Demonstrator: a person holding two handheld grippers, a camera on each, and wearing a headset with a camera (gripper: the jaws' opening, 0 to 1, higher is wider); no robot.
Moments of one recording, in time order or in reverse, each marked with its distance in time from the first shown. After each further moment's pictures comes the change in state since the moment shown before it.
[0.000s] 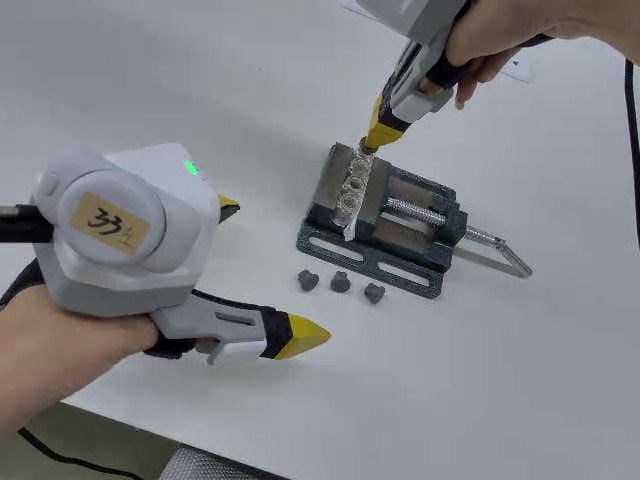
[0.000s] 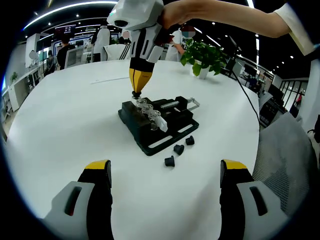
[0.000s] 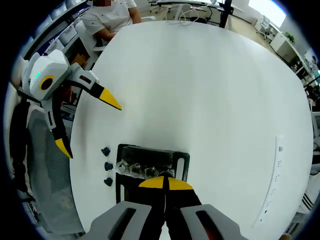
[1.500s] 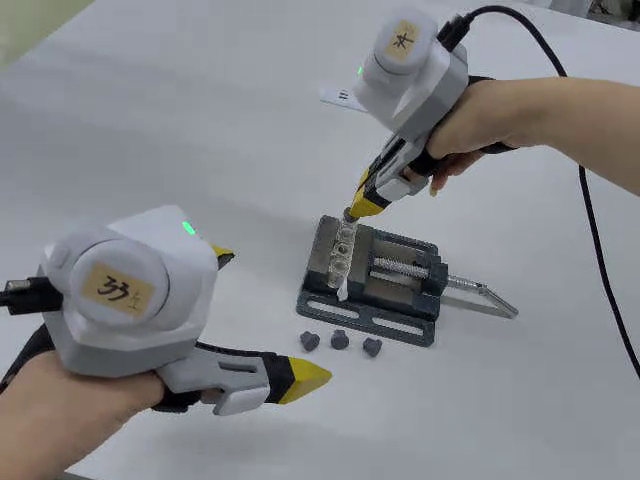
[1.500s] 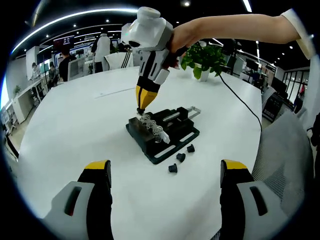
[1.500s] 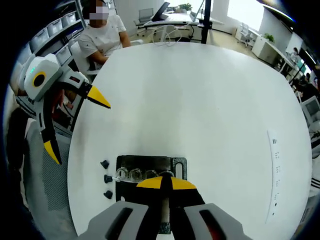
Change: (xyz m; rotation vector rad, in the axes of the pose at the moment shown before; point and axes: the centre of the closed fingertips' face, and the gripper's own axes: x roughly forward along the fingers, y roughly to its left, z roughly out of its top) left arm -0.026 0.000 0.029 0.077 -0.016 0.059; right arm -0.012 0.004 -0.003 0.092 -0.234 -0.061
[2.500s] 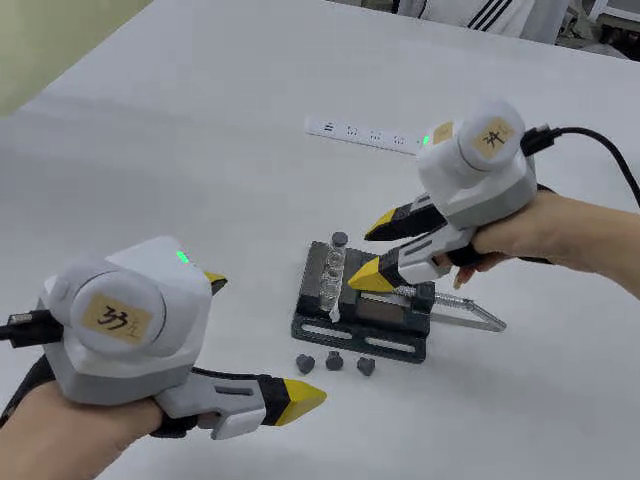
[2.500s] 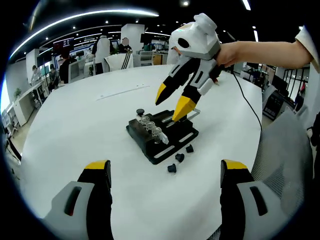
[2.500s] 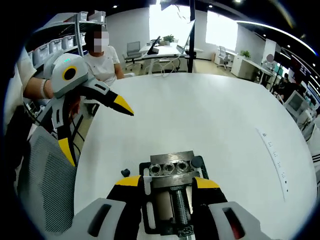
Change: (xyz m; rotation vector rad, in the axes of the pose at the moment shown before) left arm -0.007 -0.002 0.000 0.017 0.001 0.013; right arm -0.017 0.057 -0.023 0.090 -0.316 -0.098
